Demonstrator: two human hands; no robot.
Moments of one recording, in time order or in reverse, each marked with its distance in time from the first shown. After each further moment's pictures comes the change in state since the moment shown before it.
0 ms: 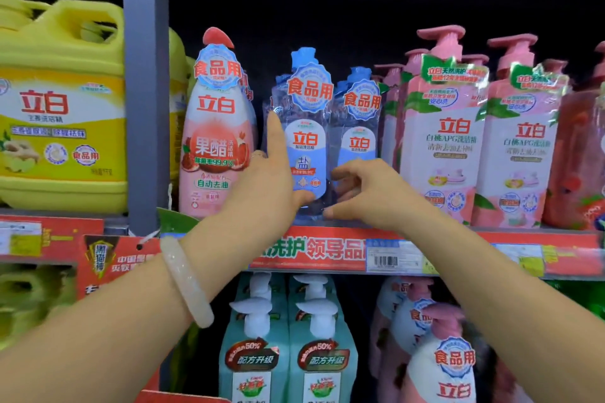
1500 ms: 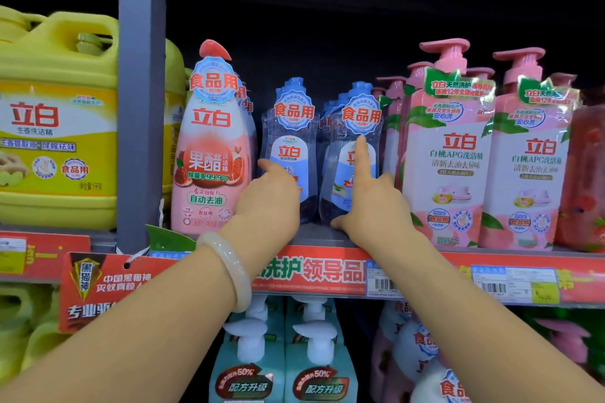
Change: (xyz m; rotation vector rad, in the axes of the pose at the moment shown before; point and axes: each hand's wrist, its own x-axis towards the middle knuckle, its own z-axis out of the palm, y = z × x) left_hand 0.036 0.003 0.024 0.590 -0.152 -0.053; right_hand 0.019 0.013 0.018 -0.353 0.211 0.132
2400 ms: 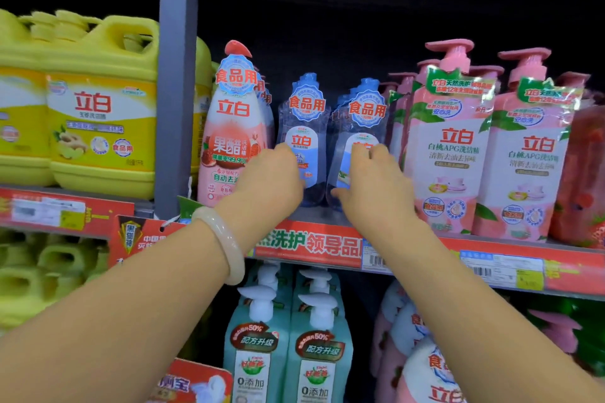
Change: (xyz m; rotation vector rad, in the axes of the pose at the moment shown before) left_hand -0.027 -0.010 -0.024 -0.298 0.130 -0.083; right_hand -0.030 -0.023 -0.030 -0.188 0.056 -0.120
